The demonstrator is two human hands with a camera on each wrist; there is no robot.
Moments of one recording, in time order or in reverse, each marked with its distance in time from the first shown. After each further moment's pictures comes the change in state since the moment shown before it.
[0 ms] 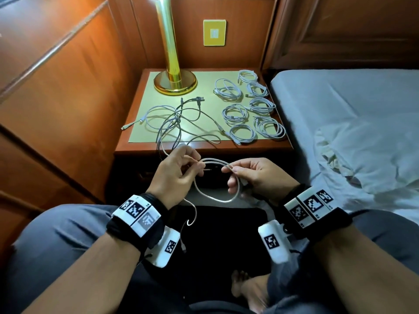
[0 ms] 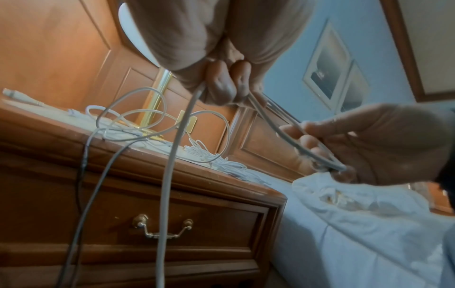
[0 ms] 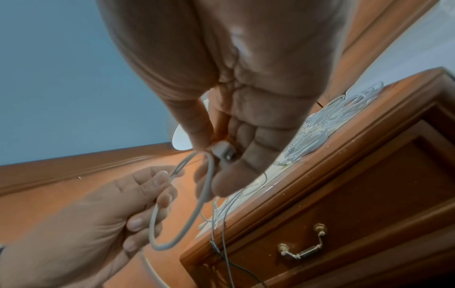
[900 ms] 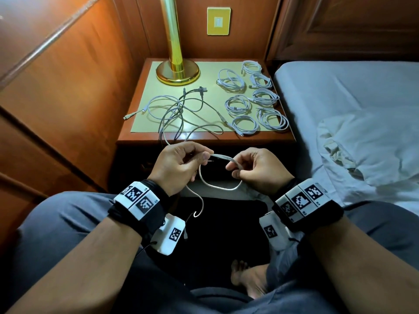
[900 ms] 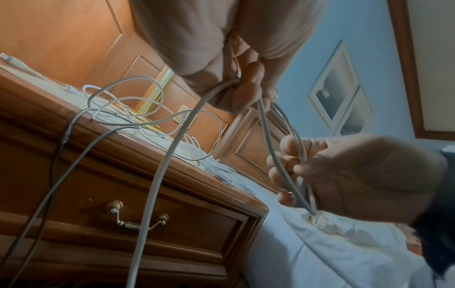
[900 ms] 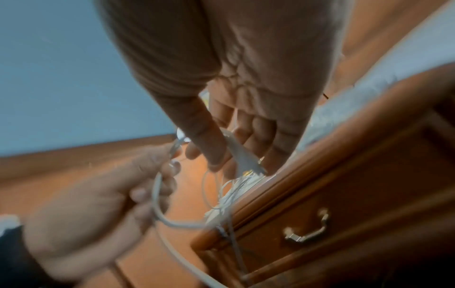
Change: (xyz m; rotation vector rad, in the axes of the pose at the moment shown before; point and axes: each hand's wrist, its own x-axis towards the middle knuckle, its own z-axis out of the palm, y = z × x) left_hand -0.003 0.013 0.000 -0.148 -0.012 -0.102; right_hand 0.003 0.010 -0.001 -0.419 0.142 -0.181
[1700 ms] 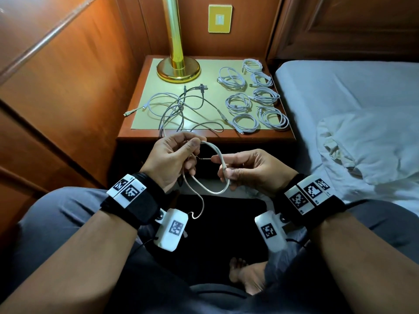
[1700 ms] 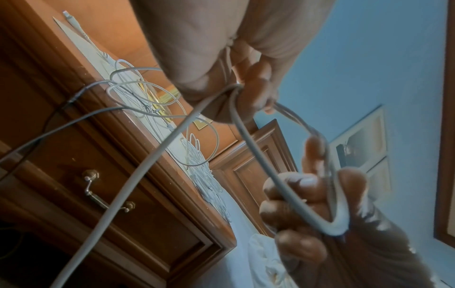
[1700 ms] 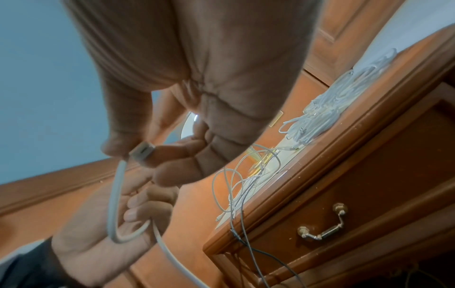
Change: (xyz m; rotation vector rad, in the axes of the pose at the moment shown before) left_hand 0.002 0.004 -0.006 -0.489 -0.004 -0.110; right_hand -0.012 -0.008 0.004 0.641 -0.348 -0.023
